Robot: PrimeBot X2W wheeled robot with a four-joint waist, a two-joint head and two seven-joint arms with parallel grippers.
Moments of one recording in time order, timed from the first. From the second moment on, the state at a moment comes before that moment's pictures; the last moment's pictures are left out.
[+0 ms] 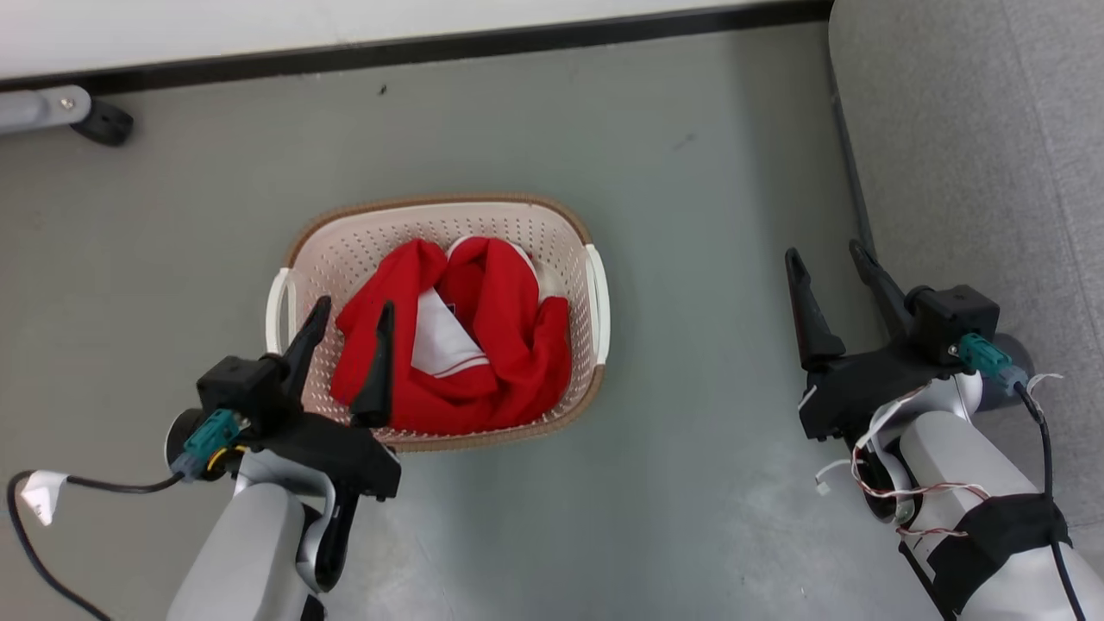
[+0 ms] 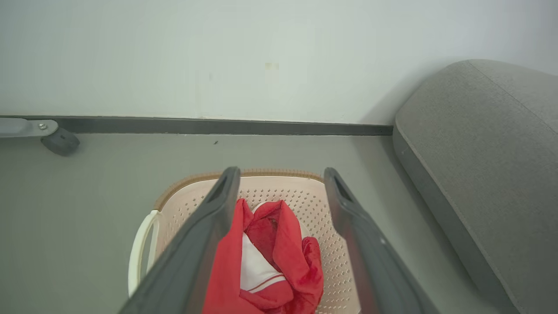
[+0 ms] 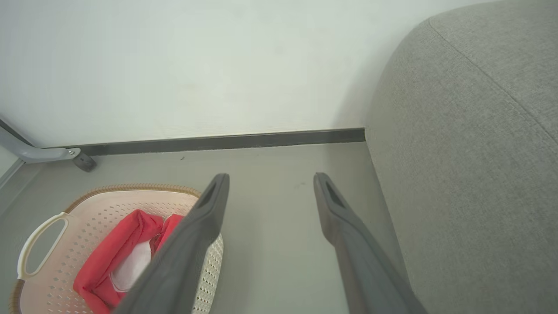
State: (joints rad) left arm -0.45 0.13 -0.27 0.57 -0.46 -0.12 -0.25; right arm -0.55 -0.18 0.43 0.58 0.44 -0.06 -0.25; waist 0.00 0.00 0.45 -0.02
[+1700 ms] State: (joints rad) left arm -0.82 0.16 -0.37 0.84 -0.41 -0.13 -0.23; right arm -0.69 -0.12 0.40 0.53 0.39 -0.06 -0.25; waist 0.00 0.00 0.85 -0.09
